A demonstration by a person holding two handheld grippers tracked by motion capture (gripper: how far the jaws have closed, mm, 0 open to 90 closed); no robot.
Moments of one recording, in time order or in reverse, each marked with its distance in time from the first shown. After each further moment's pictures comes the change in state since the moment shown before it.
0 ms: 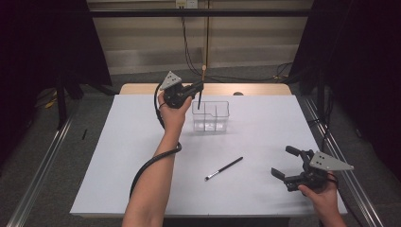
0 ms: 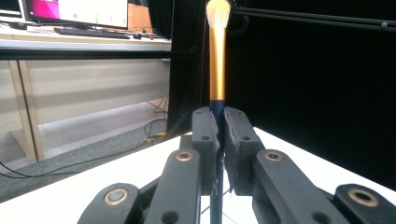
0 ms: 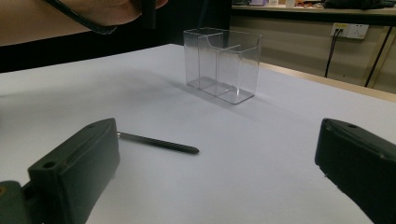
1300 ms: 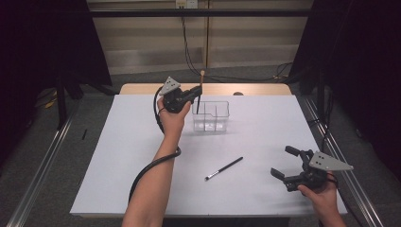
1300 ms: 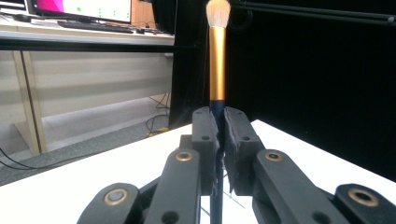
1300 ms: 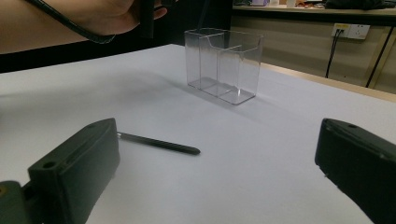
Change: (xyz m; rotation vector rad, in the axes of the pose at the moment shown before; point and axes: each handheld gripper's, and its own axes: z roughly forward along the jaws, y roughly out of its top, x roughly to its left) left arm 0.001 -0.016 -0.004 0.014 0.012 -0.010; right arm 0.001 0.000 0.001 -0.001 0.005 0.002
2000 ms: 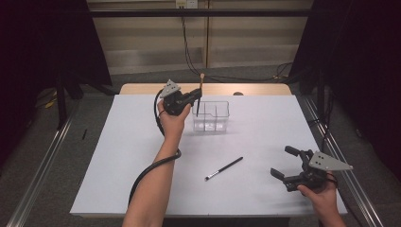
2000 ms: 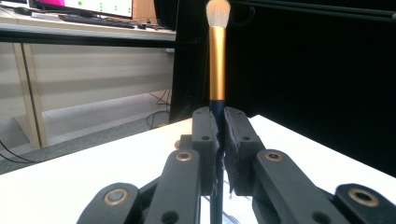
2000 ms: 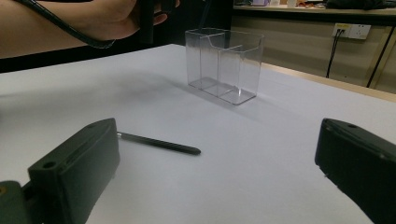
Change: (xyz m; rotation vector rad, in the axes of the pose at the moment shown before) left arm 0.000 -0.009 -0.001 0.011 0.008 -0.009; right arm 0.000 0.000 0.000 -0.001 0.001 -0.002
